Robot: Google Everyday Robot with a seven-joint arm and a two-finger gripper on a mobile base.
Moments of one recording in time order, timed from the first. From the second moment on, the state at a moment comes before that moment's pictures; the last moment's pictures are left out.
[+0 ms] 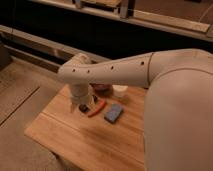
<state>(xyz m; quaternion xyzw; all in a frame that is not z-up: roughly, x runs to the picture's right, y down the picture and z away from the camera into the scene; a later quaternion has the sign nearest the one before) -0.108 0.102 0.703 -0.26 0.23 0.64 0.68</state>
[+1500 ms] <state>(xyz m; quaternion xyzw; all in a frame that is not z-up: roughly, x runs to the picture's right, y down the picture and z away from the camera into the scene) -0.094 0.070 0.725 -0.25 0.25 0.67 0.65</state>
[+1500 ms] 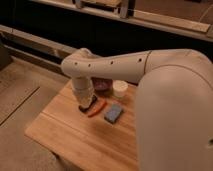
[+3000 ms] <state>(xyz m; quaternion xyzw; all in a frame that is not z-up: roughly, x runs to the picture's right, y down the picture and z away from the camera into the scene) -0.001 0.038 0.834 -0.25 0.27 0.70 0.61</state>
